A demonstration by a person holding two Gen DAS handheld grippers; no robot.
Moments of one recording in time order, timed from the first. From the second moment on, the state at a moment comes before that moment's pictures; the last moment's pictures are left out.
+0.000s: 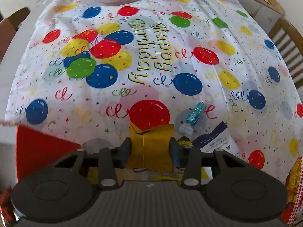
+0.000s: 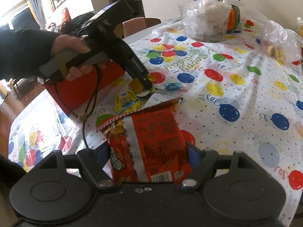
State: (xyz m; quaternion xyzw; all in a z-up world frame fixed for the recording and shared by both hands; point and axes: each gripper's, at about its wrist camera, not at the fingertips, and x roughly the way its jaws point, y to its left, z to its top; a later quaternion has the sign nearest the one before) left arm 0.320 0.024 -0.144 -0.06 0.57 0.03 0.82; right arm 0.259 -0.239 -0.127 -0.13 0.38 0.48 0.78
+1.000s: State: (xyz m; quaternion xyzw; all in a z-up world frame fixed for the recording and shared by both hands) left arm 0.182 0.048 -0.039 -0.17 0.49 0.03 0.85; right arm 0.195 -0.202 -0.055 -0.08 0.40 0.34 0.85
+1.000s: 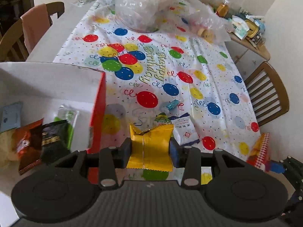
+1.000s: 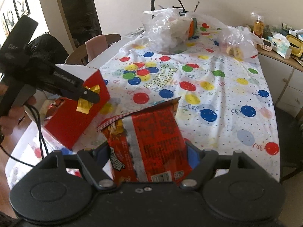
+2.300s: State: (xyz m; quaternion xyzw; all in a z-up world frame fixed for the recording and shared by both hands) left arm 0.102 0.294 -0.036 -0.14 0.49 0.11 0.85; right arm 0.173 0.068 -0.053 -0.13 0.40 0.35 0.84
